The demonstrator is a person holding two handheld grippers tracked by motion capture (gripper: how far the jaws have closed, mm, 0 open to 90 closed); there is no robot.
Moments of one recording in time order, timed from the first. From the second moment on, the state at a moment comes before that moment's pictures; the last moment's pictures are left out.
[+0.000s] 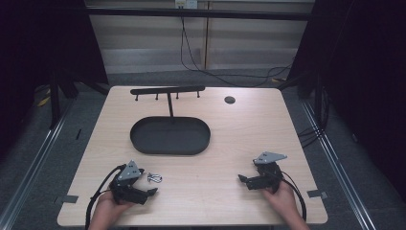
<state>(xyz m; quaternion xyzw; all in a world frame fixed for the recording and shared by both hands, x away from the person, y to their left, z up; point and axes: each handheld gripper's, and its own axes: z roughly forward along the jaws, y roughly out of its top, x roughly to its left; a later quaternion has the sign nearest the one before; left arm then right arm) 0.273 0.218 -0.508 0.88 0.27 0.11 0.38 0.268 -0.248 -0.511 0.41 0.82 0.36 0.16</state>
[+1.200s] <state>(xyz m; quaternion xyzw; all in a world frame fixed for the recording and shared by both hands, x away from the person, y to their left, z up) 0.296 0.199 -0.483 0.92 0.28 0.05 0.25 0.267 -0.247 -0.511 0.41 0.82 0.36 0.17</state>
